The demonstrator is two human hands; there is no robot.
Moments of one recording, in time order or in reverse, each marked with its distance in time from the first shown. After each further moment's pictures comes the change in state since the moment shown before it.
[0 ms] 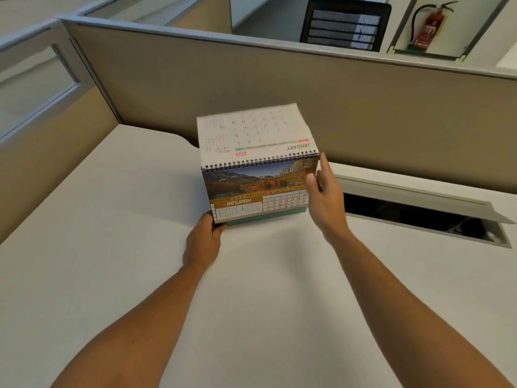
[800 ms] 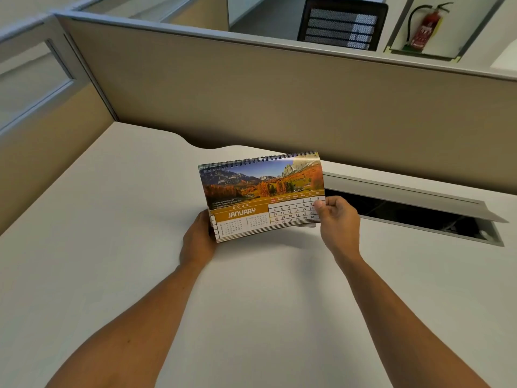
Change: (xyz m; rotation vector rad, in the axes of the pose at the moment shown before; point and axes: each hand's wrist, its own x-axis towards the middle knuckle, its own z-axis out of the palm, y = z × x) left_hand -0.004 0.004 -0.005 0.007 0.008 -0.008; right_hand -0.031 0.031 -0.019 -0.198 0.196 0.171
